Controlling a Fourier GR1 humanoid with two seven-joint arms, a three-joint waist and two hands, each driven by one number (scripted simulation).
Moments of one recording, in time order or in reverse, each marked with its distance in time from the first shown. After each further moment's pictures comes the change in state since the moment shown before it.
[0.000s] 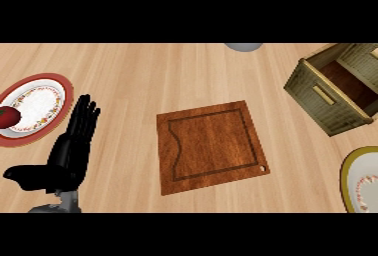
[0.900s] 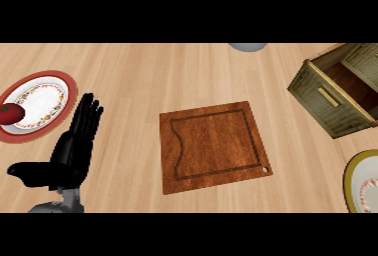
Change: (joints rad) left arm -0.014 -0.027 0.018 0.010 -0.017 -0.035 0.010; right arm -0.540 0.198 0.218 0.653 0.482 0.007 -0.264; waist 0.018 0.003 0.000
